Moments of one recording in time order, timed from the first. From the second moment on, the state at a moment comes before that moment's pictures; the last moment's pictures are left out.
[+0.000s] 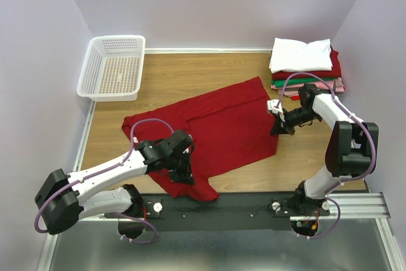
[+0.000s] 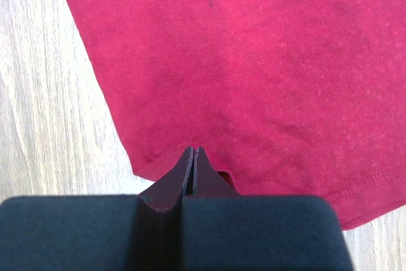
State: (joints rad) left arm -0.92 1.06 0.65 -0.70 0.27 -0.99; right arm -0.06 1.63 1.08 -1.10 -0.84 -1.62
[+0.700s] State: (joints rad) left arm -0.92 1.16 0.63 -0.74 0.30 -0.92; right arm -0.06 1.63 1.07 -1.10 -0.86 -1.63
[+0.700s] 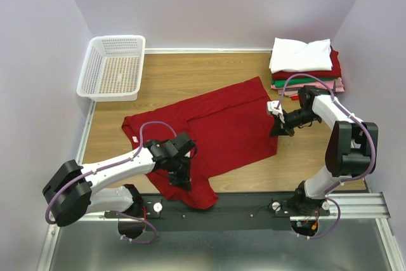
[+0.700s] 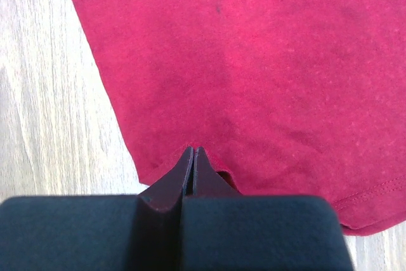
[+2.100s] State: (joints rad) left arm -0.92 1.17 0.61 -0.73 0.41 -0.86; right arm -0.06 1.63 1.04 -1.10 -0.87 -1.67
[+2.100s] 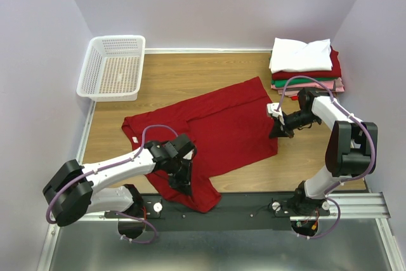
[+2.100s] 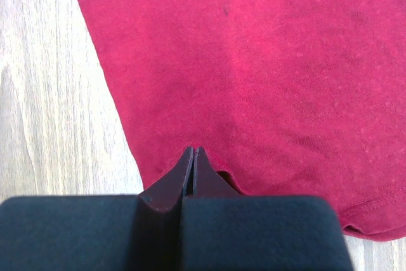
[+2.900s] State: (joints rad) left arm -0.85 1.10 0.71 -0.75 0.39 -0.87; right arm -0.06 1.61 1.08 -1.10 -0.88 -1.65
